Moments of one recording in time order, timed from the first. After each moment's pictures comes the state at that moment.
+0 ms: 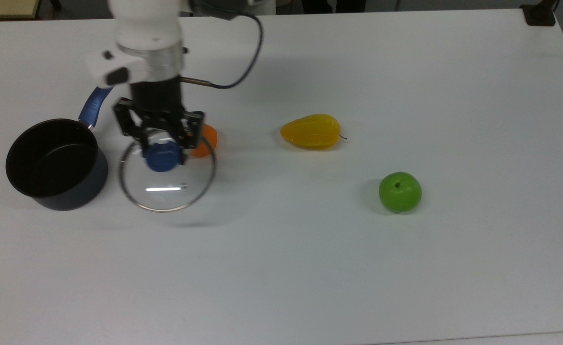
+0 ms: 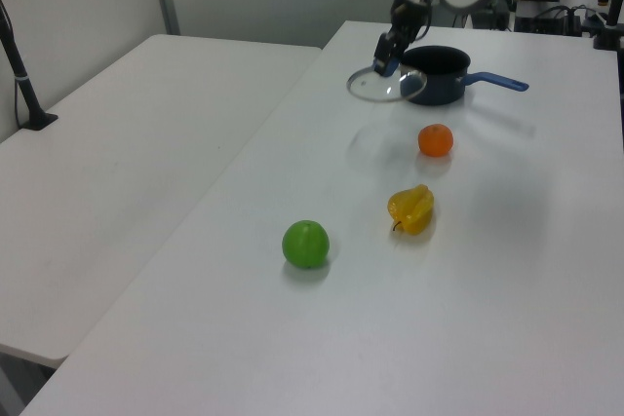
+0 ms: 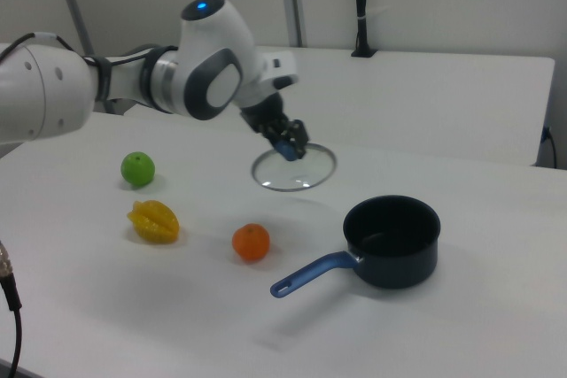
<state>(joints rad) -0.02 0.35 -0.06 -1.61 -0.01 2.36 0.09</state>
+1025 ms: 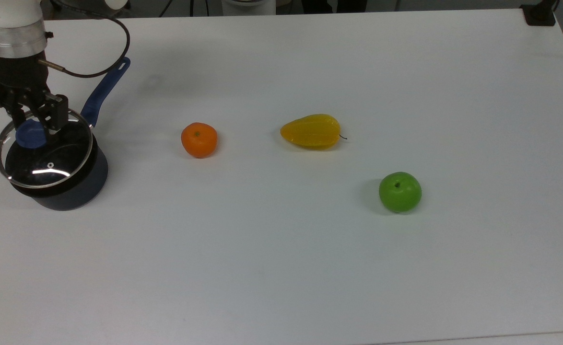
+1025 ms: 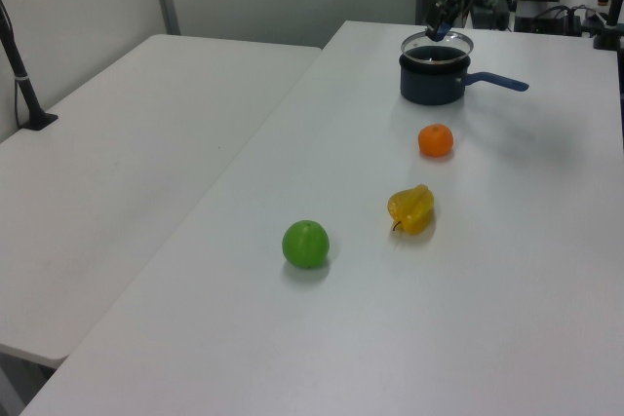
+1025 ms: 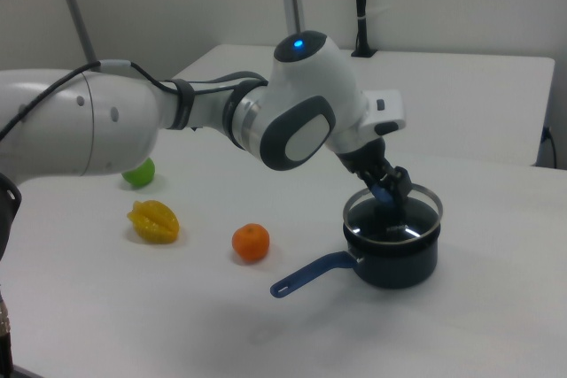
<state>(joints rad) -0.33 0.40 -0.06 -1.60 0.03 2.44 -0.07</state>
